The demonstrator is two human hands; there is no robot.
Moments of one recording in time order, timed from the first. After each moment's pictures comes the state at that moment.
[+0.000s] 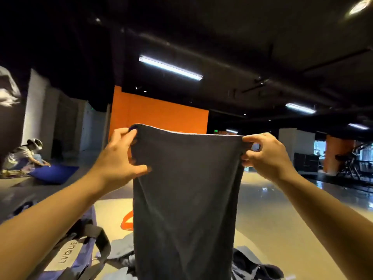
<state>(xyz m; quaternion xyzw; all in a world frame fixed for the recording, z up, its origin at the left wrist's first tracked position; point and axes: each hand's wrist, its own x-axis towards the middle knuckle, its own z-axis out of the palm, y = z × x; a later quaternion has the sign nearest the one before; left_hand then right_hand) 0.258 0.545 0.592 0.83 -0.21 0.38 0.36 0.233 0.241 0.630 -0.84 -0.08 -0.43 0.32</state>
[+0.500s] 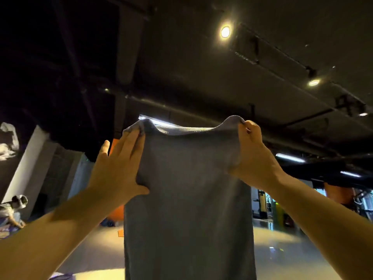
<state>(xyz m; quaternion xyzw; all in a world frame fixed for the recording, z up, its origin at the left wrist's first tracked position) 0.212 0.547 0.699 0.78 -0.12 0.61 -0.03 0.157 0.264 0.752 -0.79 -0.16 -0.59 0.04</state>
